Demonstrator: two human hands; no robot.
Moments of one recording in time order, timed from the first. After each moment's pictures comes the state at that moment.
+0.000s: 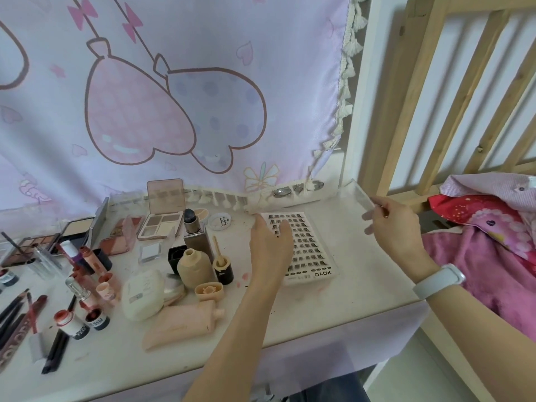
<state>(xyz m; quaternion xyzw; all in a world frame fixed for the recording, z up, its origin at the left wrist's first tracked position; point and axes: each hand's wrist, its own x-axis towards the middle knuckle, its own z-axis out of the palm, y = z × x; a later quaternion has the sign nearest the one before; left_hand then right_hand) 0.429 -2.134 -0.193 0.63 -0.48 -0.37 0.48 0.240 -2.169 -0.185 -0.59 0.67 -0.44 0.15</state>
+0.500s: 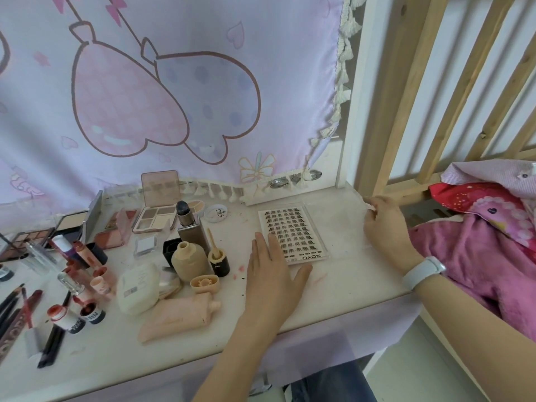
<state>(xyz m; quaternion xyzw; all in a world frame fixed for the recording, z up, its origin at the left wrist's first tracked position) 0.429 -2.094 -0.234 0.69 -0.67 -0.17 0.20 0.235 -2.185 -0.219 -0.62 0.69 -0.35 0.13</state>
